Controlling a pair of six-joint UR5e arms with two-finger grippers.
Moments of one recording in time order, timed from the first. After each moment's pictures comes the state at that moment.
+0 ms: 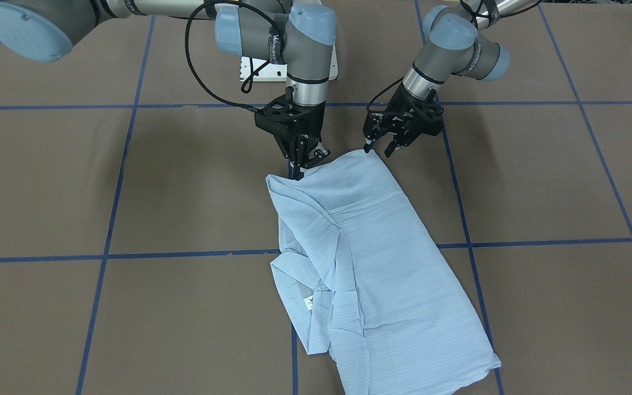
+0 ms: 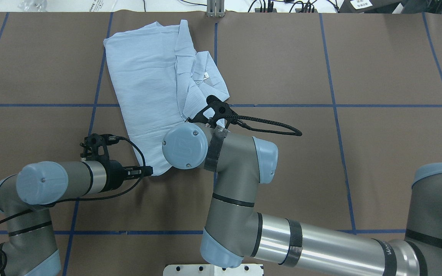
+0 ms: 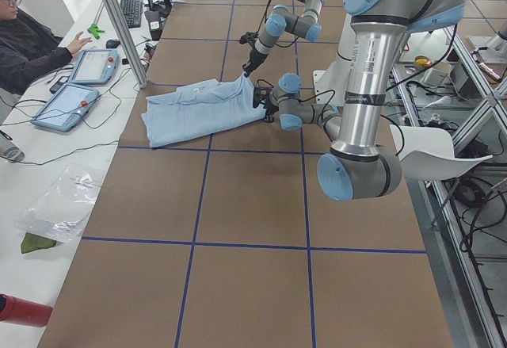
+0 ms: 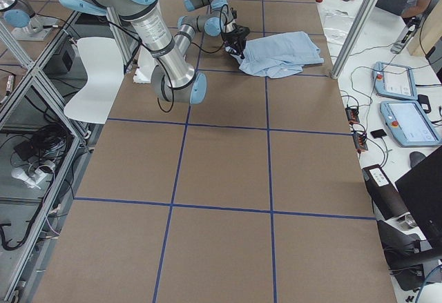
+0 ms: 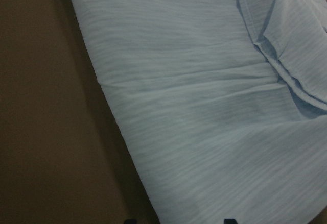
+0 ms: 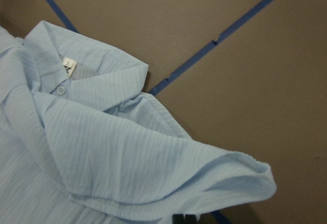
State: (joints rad) left arm -0.38 -1.76 -1.79 -2.37 -1.62 -1.40; right arm 0.36 -0.68 1.53 -1.66 1.37 2.02
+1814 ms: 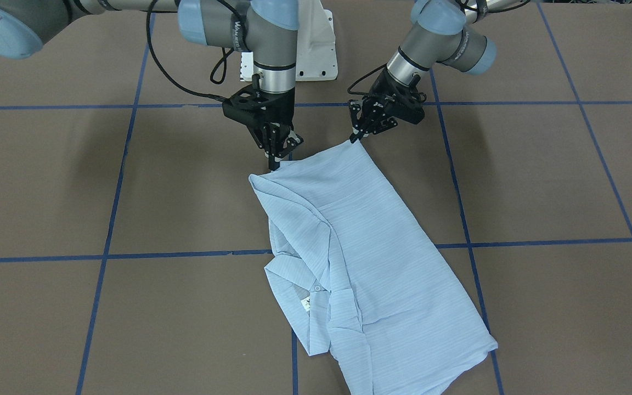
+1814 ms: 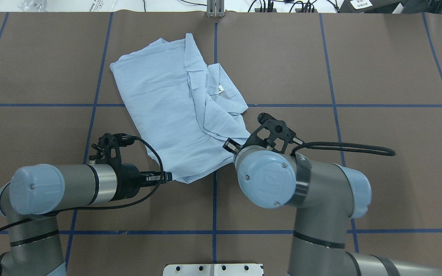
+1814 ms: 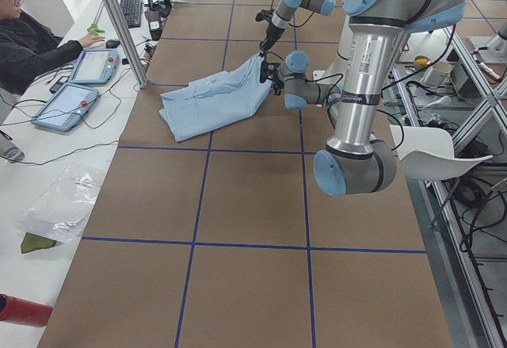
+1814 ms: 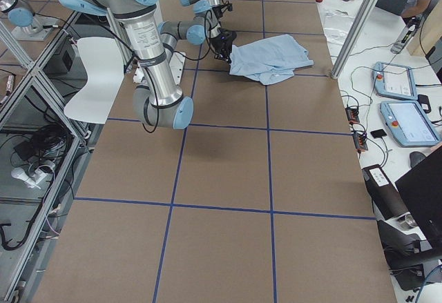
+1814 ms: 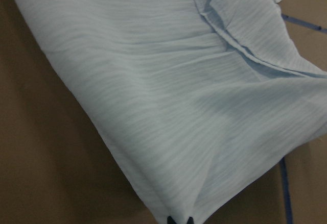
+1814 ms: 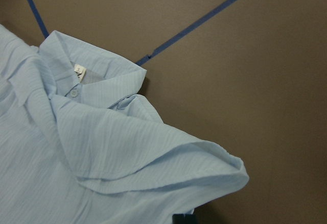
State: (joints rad) left arm -0.34 -1.80 -1.96 -2.35 -1.65 -1.44; right arm 0.28 -1.01 2.04 -1.75 1.36 1.95
